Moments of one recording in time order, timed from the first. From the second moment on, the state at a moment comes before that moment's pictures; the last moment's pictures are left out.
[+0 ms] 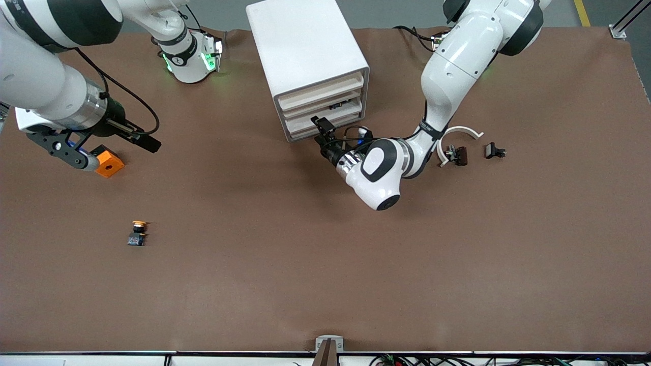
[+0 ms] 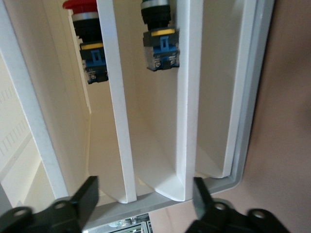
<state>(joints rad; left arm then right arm) -0.49 0.88 -0.20 -1.45 -1.04 1.62 -2.28 0.23 0.09 0.00 -1.53 0.03 1.45 0.79</state>
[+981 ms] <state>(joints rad) -0.53 0.89 -0.21 -1.45 -1.05 1.53 -2.31 0.26 0.10 0.00 -1.53 0.03 1.45 0.85</state>
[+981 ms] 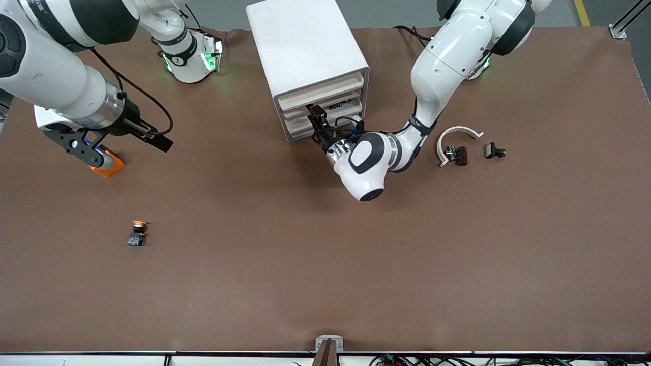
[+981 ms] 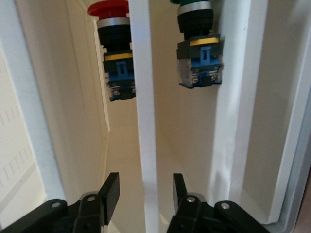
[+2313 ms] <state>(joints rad) -0.55 0.90 -0.20 -1.43 -1.01 1.51 -2.43 0.32 0.12 0.00 -1.53 0.03 1.47 0.91</state>
